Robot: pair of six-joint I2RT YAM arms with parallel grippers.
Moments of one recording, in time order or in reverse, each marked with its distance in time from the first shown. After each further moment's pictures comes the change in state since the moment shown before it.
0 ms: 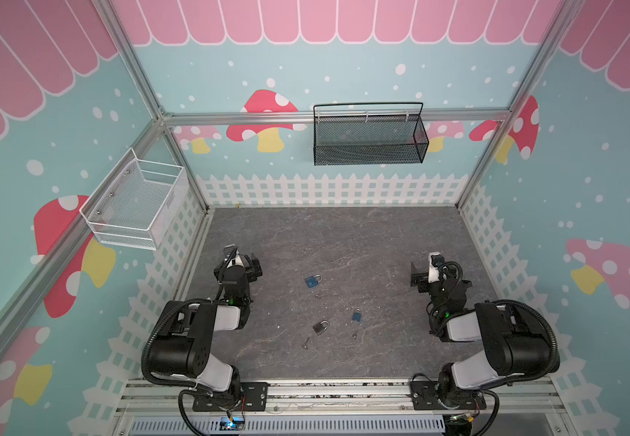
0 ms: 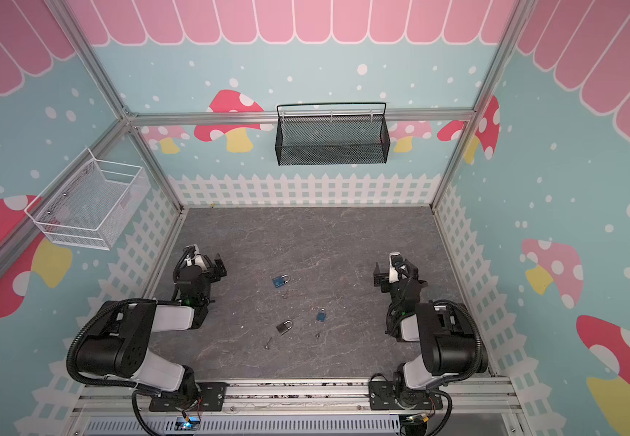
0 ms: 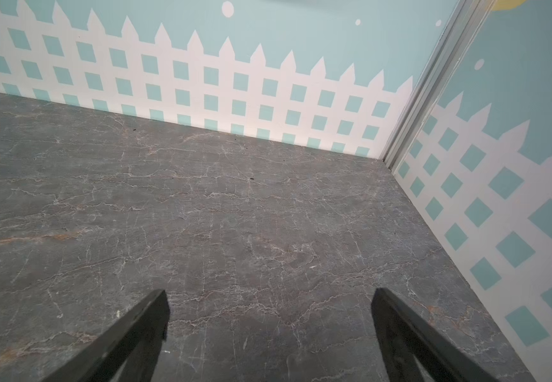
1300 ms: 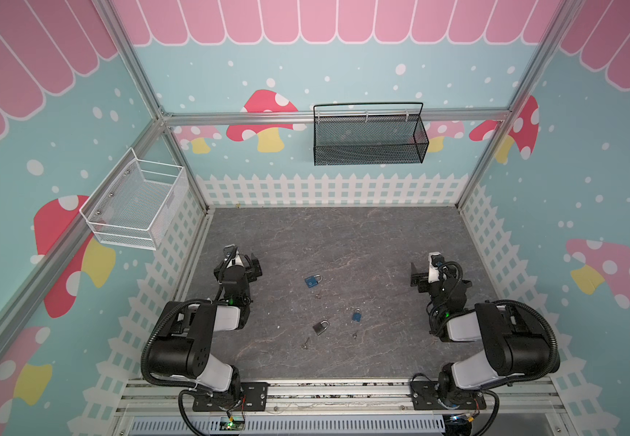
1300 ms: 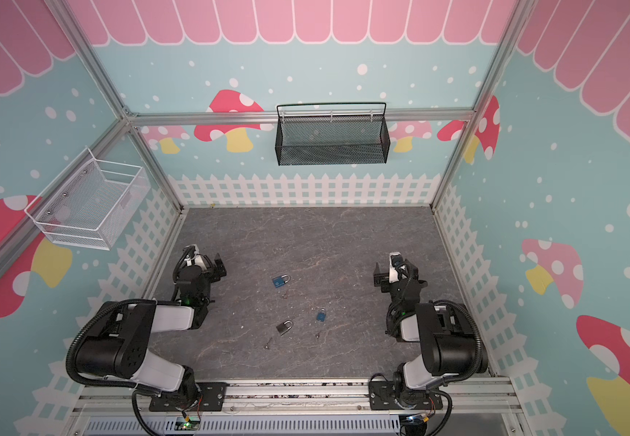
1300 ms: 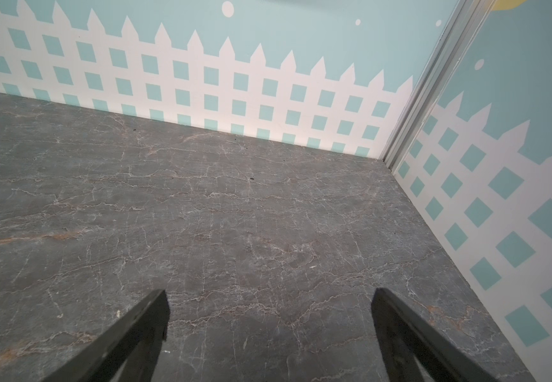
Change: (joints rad) left arm -0.001 -0.020 0.000 -0.018 -0.001 0.000; right arm 0.000 -0.016 0.002 -0.022 0.000 0.000
